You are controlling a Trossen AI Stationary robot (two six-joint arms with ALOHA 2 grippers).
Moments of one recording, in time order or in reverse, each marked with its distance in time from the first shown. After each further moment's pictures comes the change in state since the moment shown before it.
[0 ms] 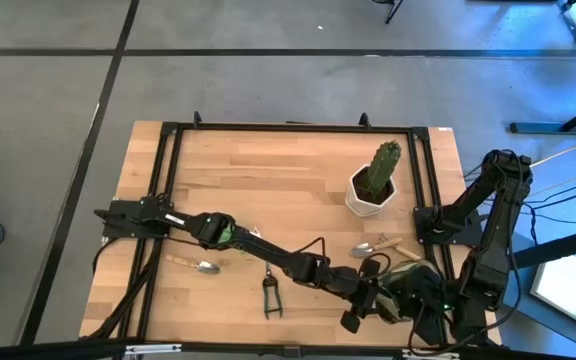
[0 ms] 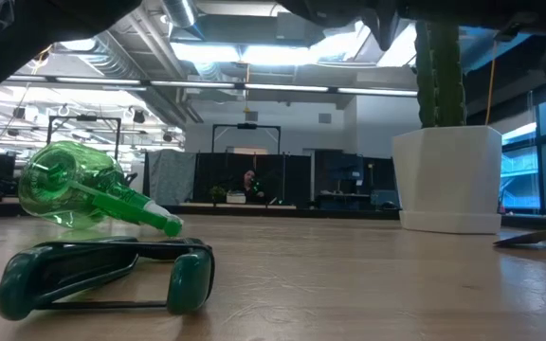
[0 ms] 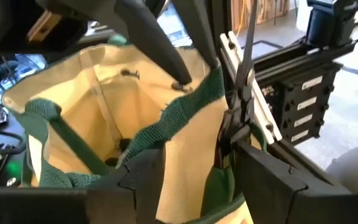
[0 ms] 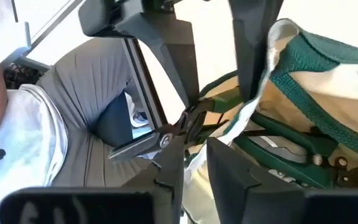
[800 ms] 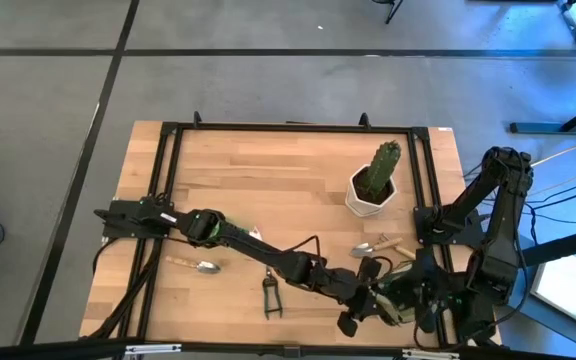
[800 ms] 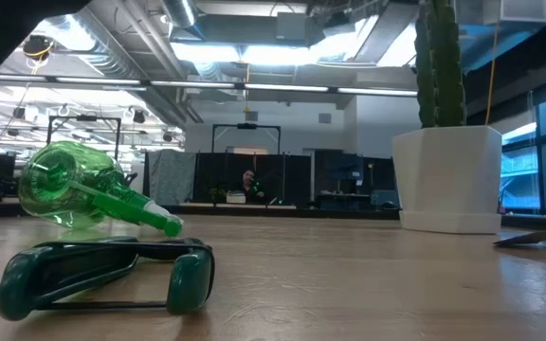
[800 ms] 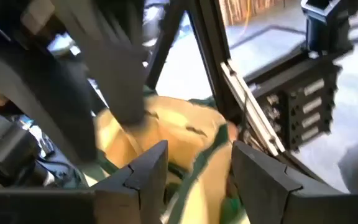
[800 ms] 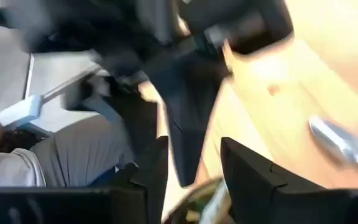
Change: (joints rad) left arm -0.035 -0.129 0.006 -0.163 -0.082 0.128; right arm -0.002 -0.039 0.077 -0.119 0.363 -0.128
